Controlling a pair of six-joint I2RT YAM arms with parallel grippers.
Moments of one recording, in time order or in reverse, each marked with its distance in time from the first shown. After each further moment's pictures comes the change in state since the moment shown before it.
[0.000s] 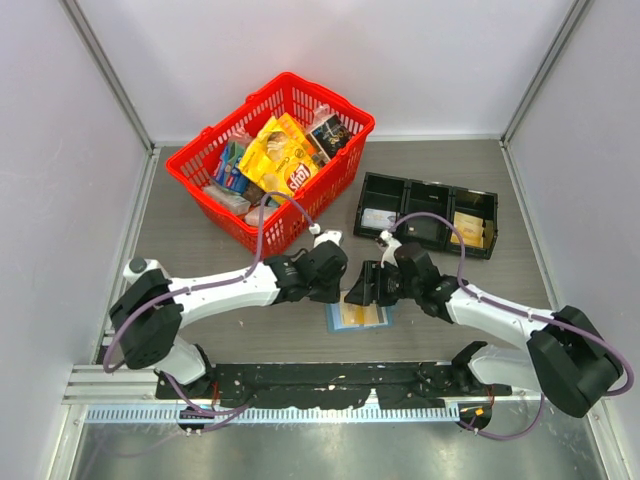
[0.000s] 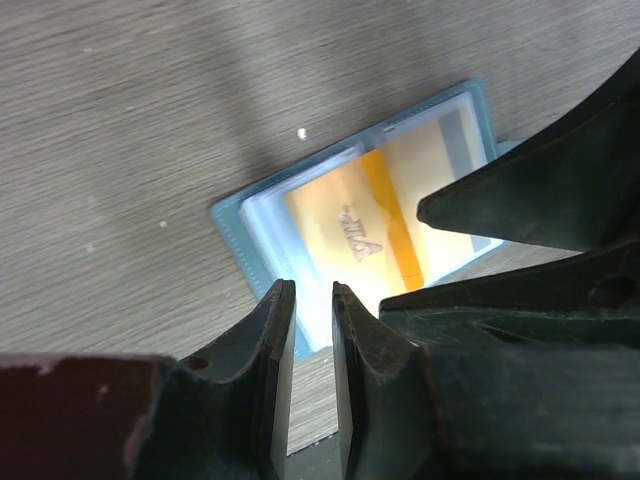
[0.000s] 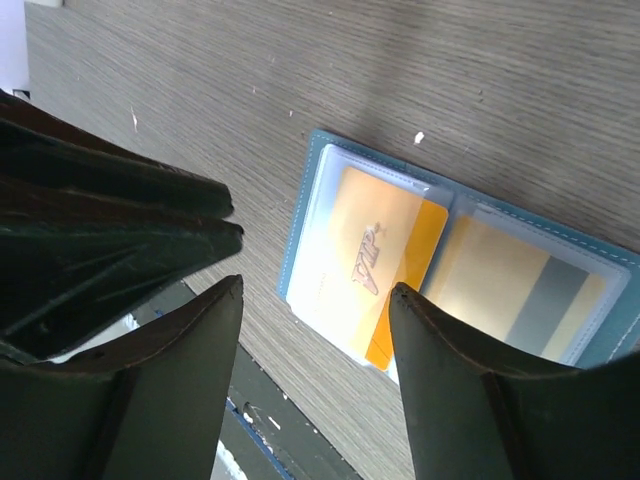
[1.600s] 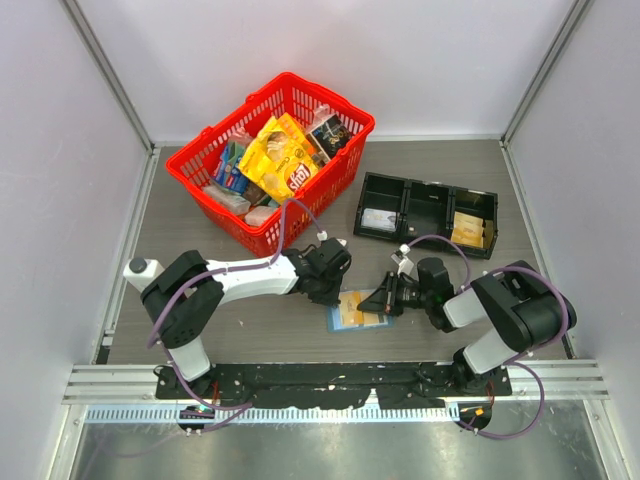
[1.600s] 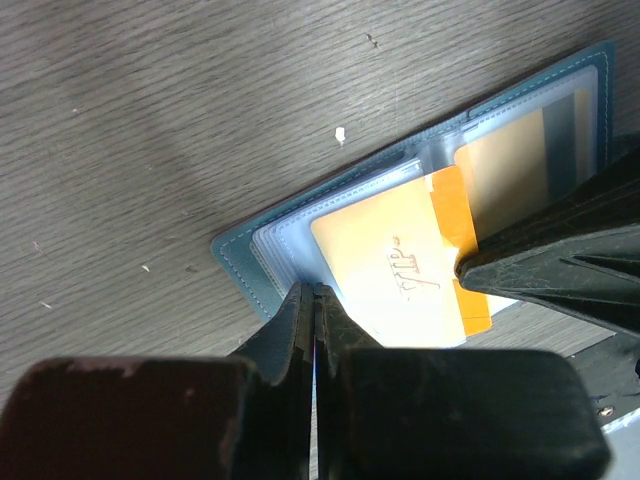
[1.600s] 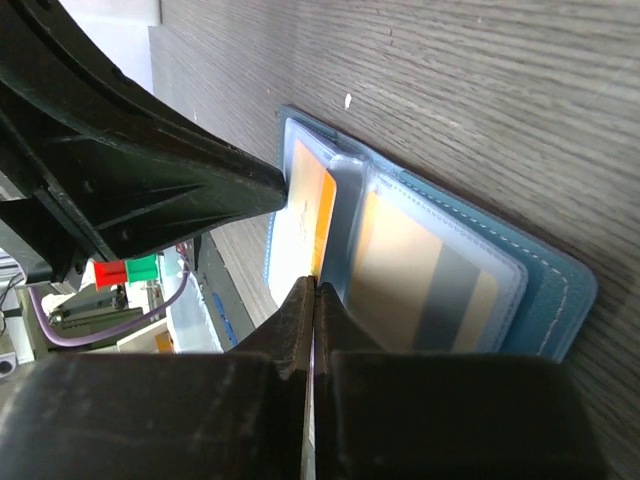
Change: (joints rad) left arm 0.072 0.222 0.045 0.019 0.185 0.055; right arm -0.243 0.369 -0.291 0.770 -0.381 0.171
